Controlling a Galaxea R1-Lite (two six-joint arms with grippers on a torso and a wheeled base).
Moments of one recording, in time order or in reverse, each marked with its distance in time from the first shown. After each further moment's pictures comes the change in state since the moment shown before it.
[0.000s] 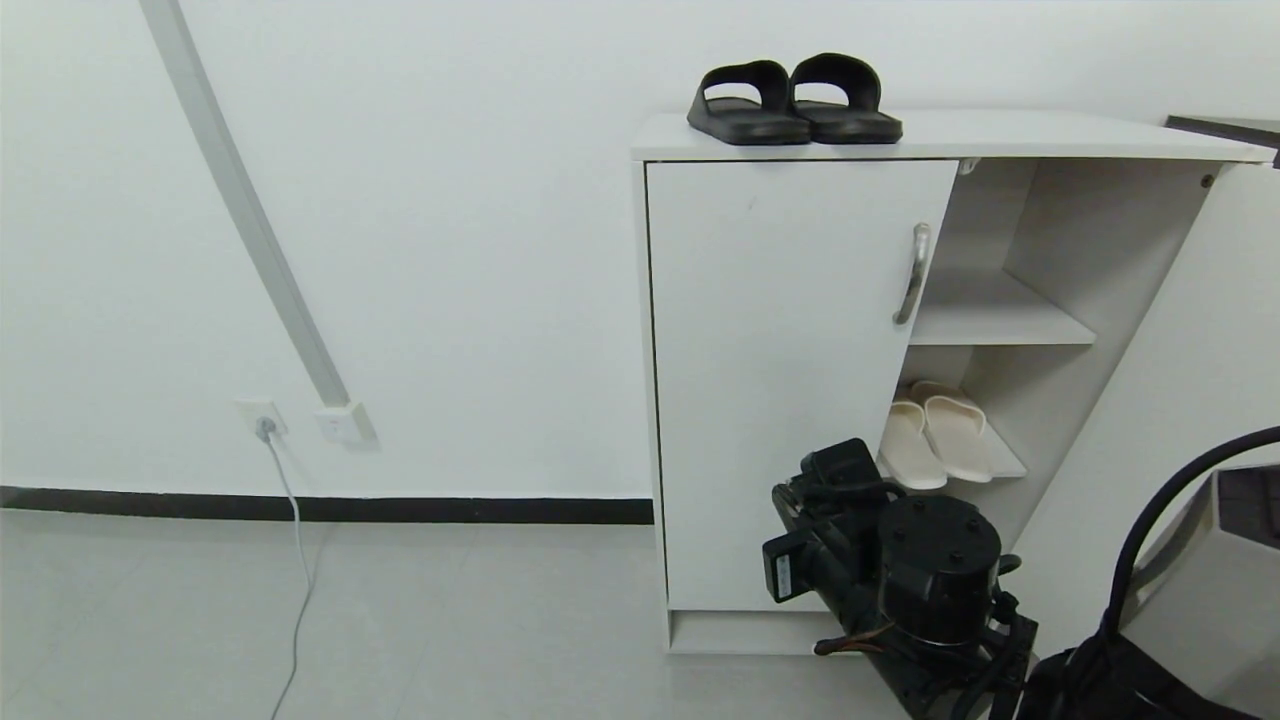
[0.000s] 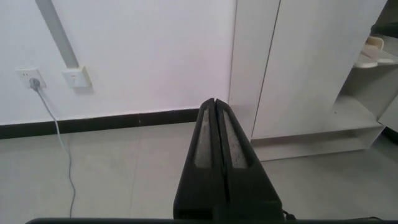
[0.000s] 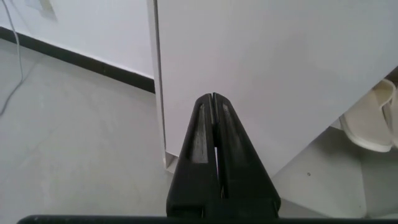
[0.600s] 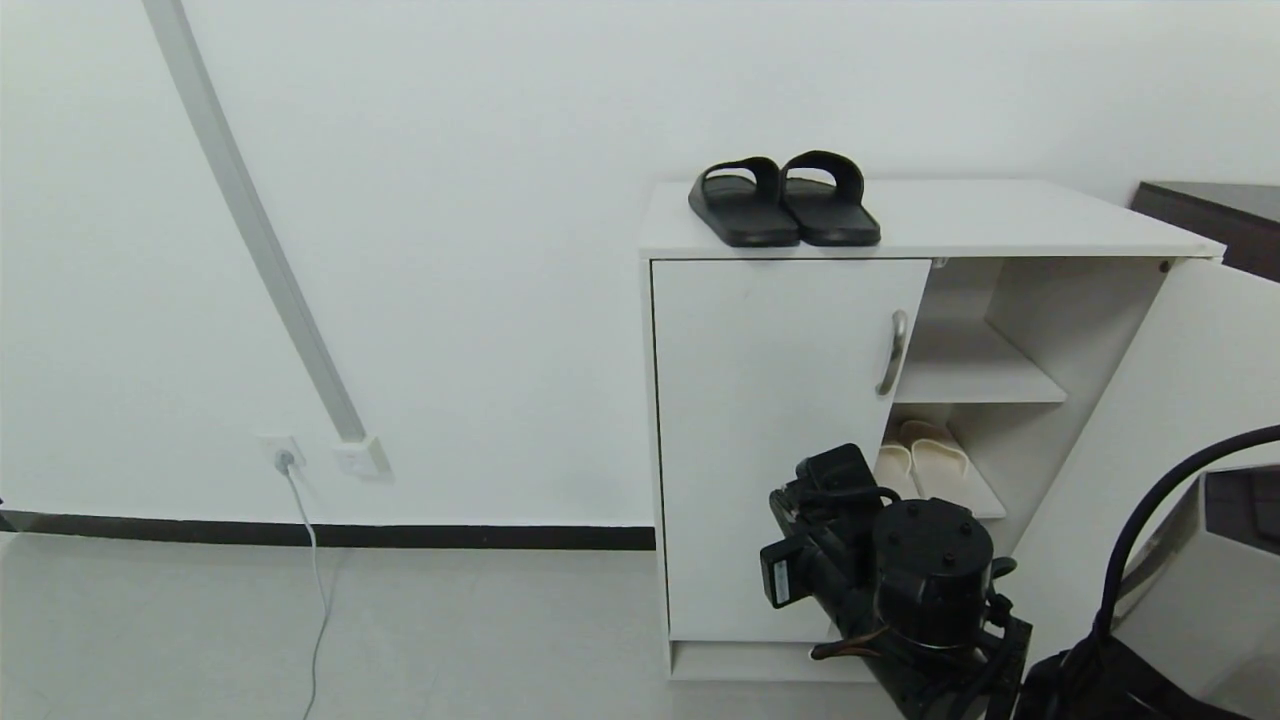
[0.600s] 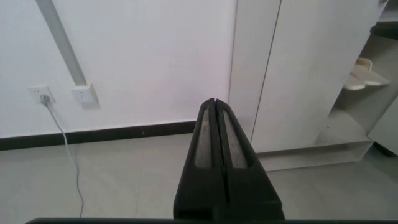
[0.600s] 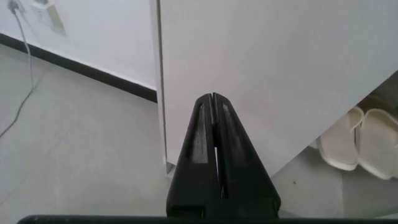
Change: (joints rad) left arm 0.000 0.000 0.000 0.000 0.000 0.001; right arm 0.000 0.004 0.002 0.004 0.000 -0.001
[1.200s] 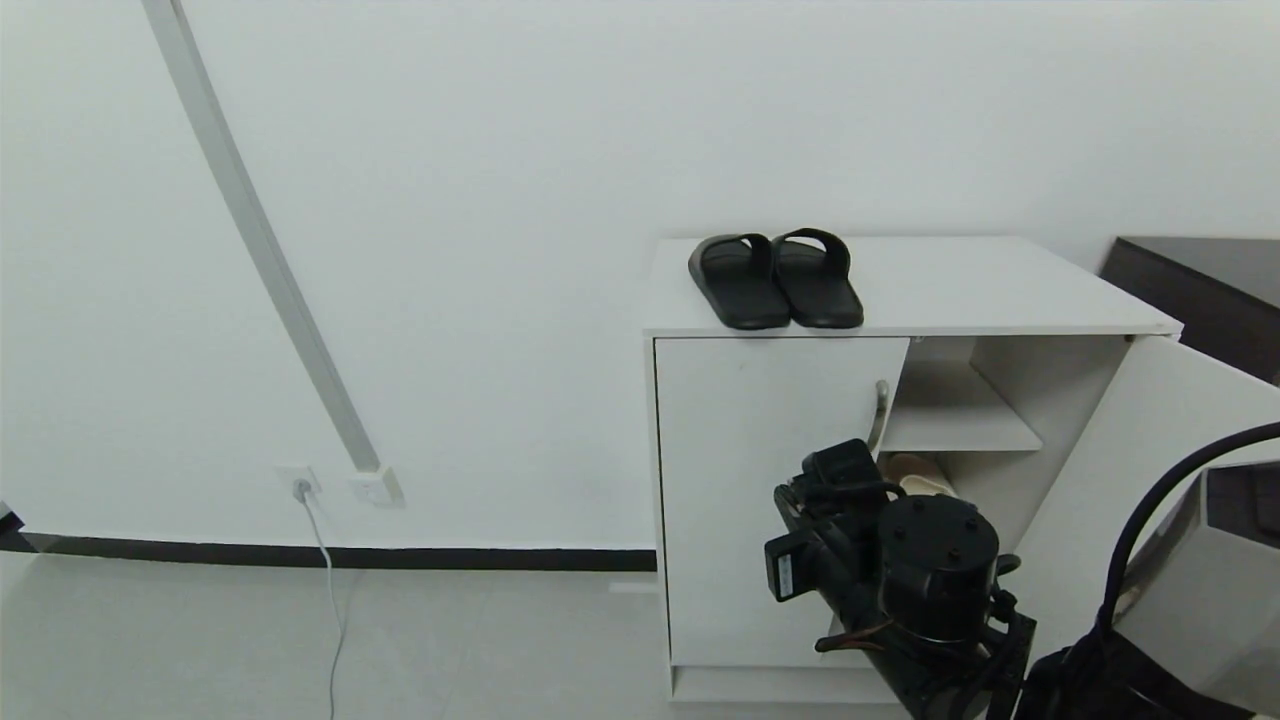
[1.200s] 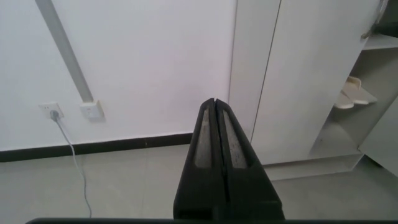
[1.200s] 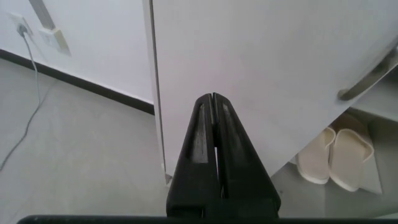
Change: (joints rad) left arm 0.000 0.000 0.000 0.000 0.000 0.001; right arm -0.005 -0.001 0.001 -0.012 0.000 0.001
